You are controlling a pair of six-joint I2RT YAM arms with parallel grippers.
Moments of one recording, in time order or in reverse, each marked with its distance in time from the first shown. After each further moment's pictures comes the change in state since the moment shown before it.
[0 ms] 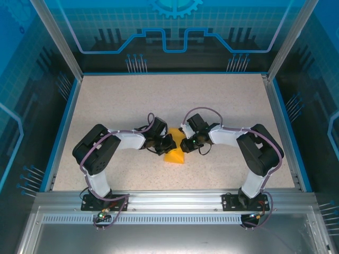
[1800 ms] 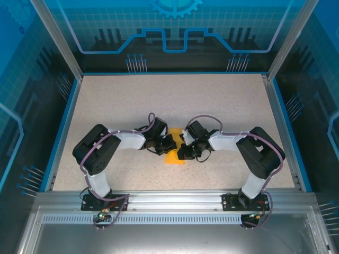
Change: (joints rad) left arm 0.000 0.000 0.000 -0.002 0.000 0.031; right arm 0.051 -0.020 -0.098 0.065 -0.177 0.345
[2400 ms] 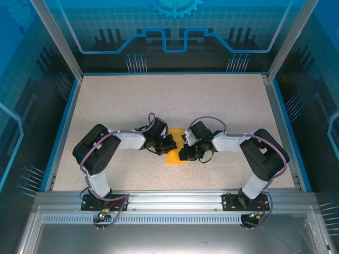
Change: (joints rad) left arm 0.000 0.002 0.000 0.000 0.000 0.004; right arm -0.027 -0.041 -0.046 0.007 -0.077 0.000
